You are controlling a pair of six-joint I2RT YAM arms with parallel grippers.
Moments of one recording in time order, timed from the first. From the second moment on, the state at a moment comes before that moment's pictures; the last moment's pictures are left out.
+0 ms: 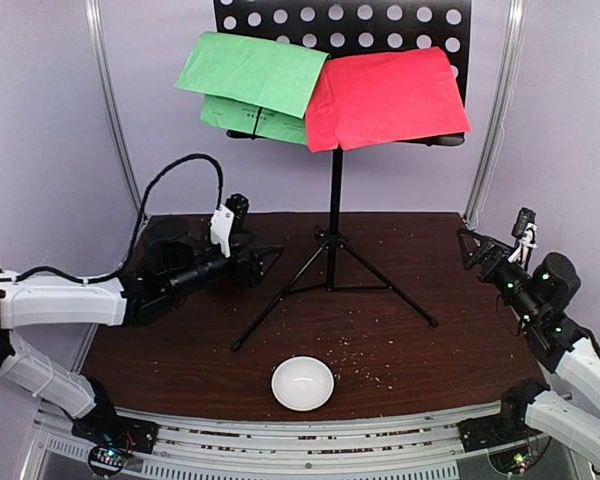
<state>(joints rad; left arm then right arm) -0.84 1.37 0.77 0.51 0.02 -0.05 0.27 0.57 0.36 0.31 -0.04 0.49</state>
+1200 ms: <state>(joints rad) -1.00 1.48 1.49 0.26 -0.13 0.65 0.27 0.52 0.38 0.27 -0.03 0.48</state>
